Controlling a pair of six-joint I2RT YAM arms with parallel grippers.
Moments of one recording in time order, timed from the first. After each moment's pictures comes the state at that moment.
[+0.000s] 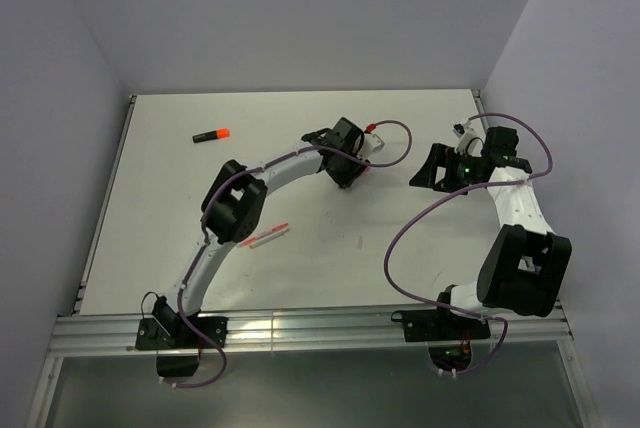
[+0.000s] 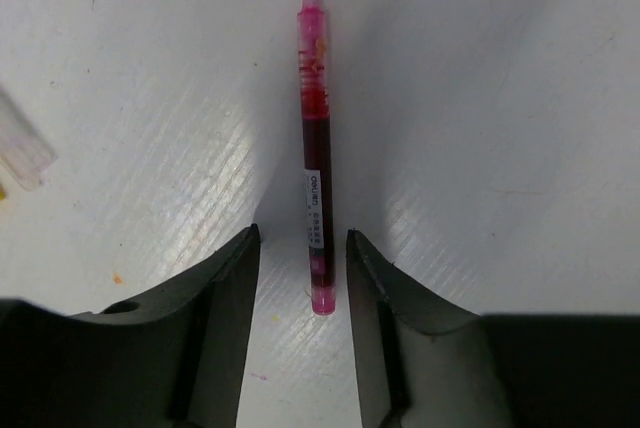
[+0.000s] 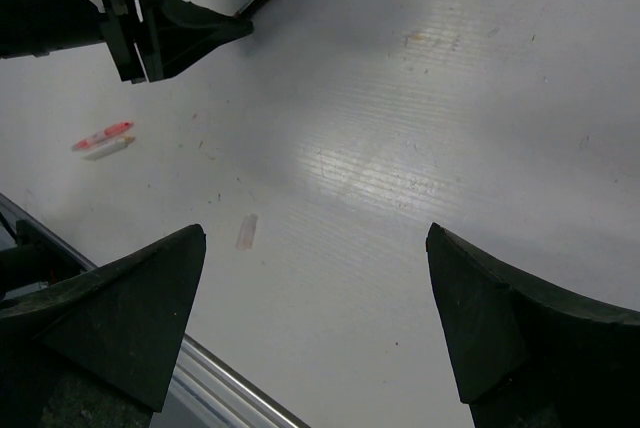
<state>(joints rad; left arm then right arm) -0.77 2.39 1.99 -0.56 0.10 0.17 -0.29 1.39 0.99 -0.66 -0.74 -0.06</state>
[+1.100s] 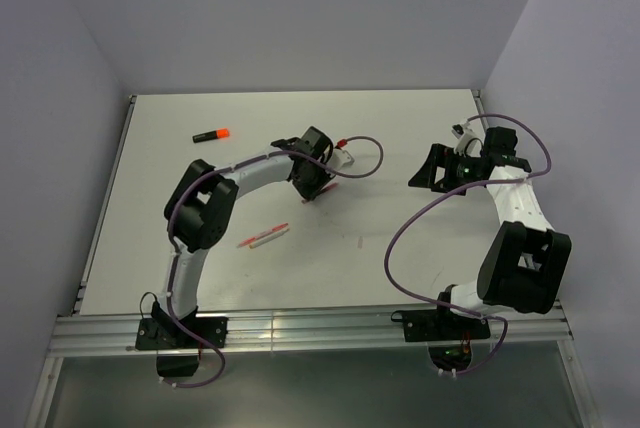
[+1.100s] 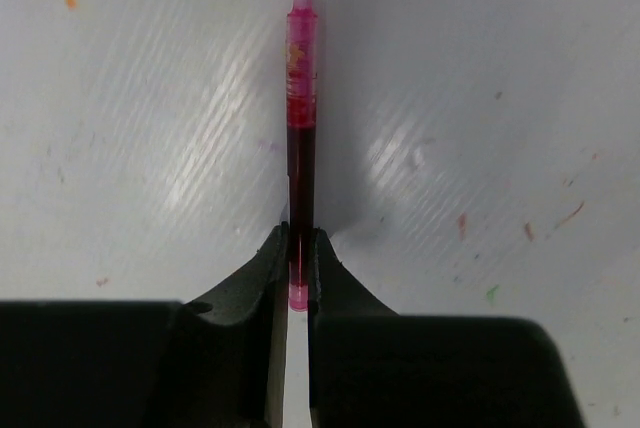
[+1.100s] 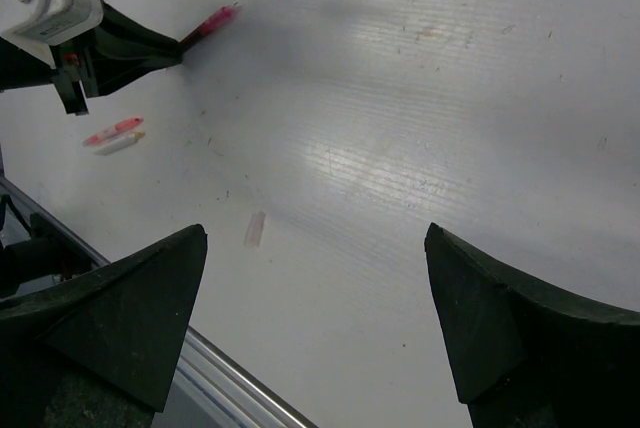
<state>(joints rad) -0.70 2.14 1.60 -0.58 0.12 0.27 -0.30 1.40 0.99 -0.66 -0.76 -0.06</state>
